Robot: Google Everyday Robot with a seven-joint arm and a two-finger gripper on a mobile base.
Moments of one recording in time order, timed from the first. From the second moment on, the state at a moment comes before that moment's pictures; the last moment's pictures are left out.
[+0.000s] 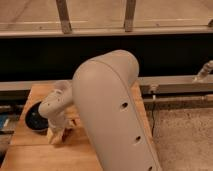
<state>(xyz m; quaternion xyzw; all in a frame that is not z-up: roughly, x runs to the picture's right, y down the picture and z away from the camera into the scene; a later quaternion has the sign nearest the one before) -0.239 0.250 0.787 -0.36 0.15 0.42 0.82</state>
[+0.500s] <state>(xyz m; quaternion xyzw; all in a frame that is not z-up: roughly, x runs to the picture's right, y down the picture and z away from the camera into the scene) -0.232 0.248 0.801 -0.36 0.17 0.43 0.81</state>
